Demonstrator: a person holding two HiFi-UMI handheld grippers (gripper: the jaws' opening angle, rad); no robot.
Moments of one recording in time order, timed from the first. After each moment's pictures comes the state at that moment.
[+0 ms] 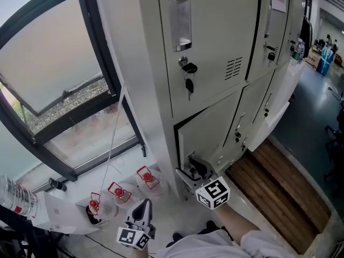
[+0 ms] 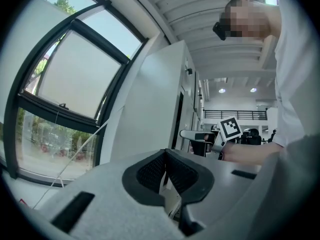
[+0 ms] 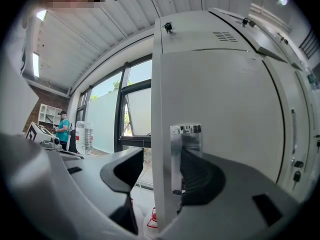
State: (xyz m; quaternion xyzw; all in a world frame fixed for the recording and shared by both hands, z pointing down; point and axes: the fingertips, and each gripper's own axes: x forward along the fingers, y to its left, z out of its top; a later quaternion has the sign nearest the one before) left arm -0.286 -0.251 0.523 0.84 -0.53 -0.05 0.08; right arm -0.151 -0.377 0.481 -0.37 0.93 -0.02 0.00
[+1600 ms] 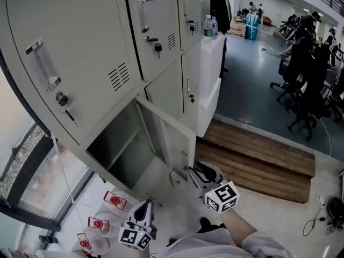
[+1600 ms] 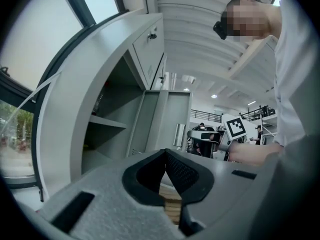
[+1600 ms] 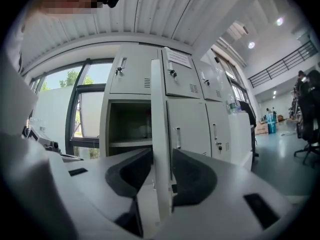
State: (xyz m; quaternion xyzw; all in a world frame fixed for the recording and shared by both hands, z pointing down) left arm -0.086 -0.263 0.529 0.95 -0.29 -0.02 0.10; right arm 0.119 -0.286 0.485 -0.63 0.78 -0.04 0.02
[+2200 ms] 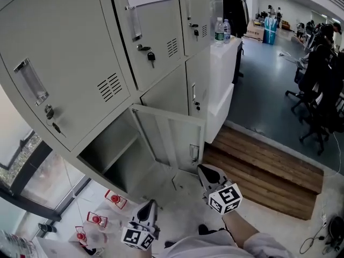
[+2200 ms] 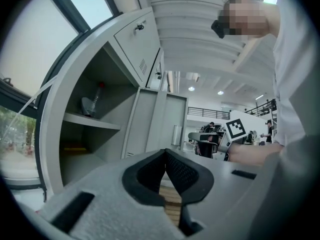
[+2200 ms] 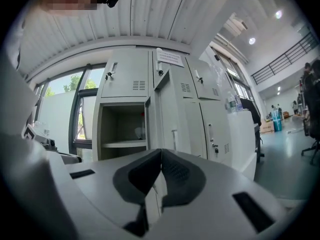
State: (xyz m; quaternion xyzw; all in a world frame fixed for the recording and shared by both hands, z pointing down) left arm -0.016 -0.270 0.522 0.94 -0.34 -0.02 0.08; right arm 0.191 -0.310 0.488 -0.60 0.80 -0.04 0.03
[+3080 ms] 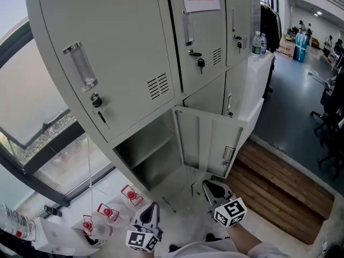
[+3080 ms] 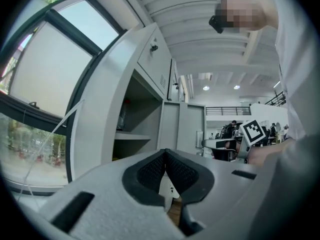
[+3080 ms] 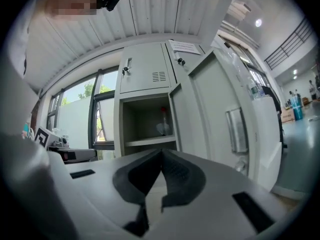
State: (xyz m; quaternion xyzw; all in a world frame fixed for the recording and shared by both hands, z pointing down) left arm -0.103 -0.279 0.511 0.89 -0.46 -0.02 0.04; right arm 0.097 -0.317 0.502 -0.52 0.85 -0.06 0.04
